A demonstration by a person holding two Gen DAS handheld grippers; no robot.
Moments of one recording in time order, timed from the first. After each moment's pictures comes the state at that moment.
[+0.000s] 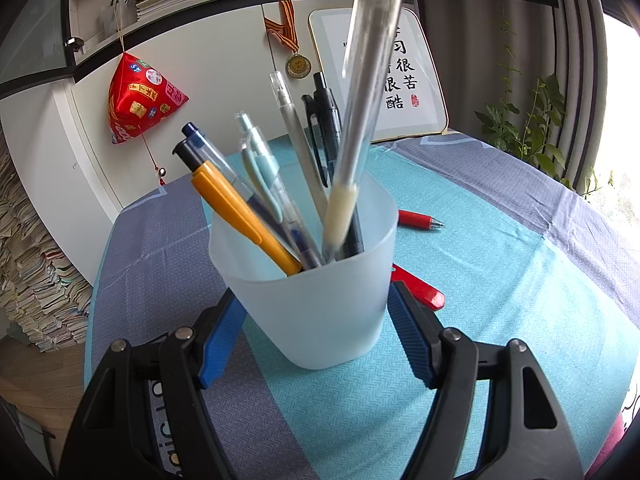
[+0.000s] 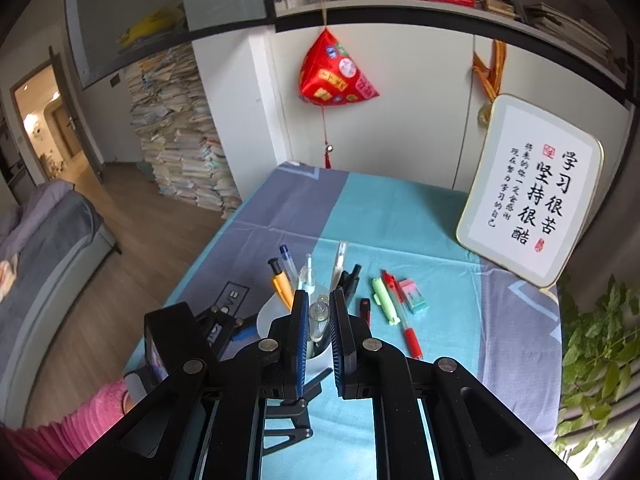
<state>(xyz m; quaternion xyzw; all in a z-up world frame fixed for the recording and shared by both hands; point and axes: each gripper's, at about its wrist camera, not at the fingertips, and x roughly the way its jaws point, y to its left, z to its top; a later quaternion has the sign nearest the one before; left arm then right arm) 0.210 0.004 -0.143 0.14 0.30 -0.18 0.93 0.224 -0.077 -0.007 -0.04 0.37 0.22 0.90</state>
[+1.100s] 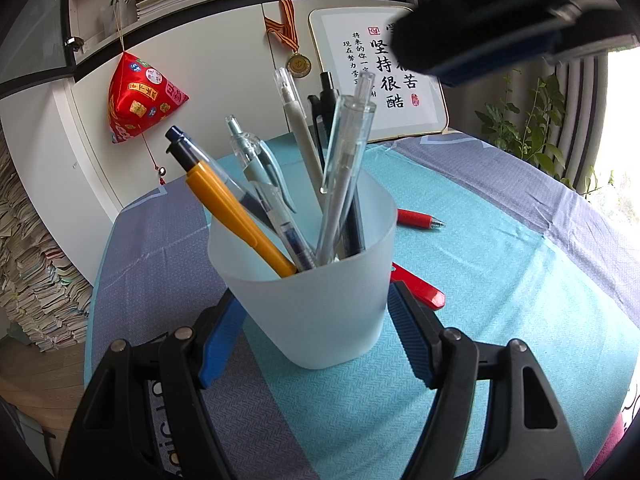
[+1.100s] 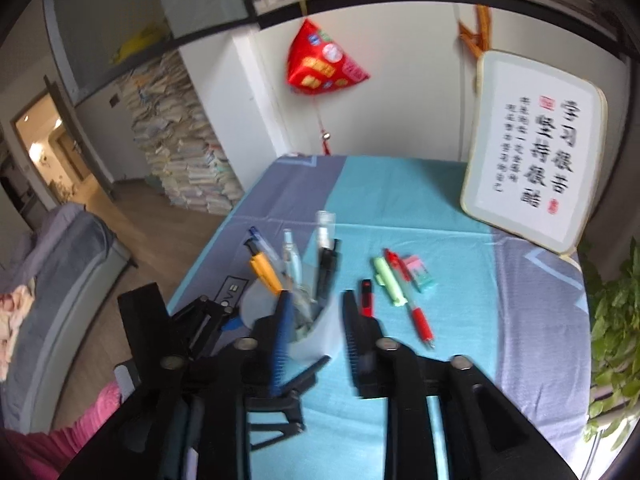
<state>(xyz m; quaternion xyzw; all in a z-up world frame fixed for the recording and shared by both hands) 0.214 0.004 -0.143 0.14 0.30 -0.18 0.92 0.228 -0.109 -0.042 0.02 0.39 0.23 0.89</state>
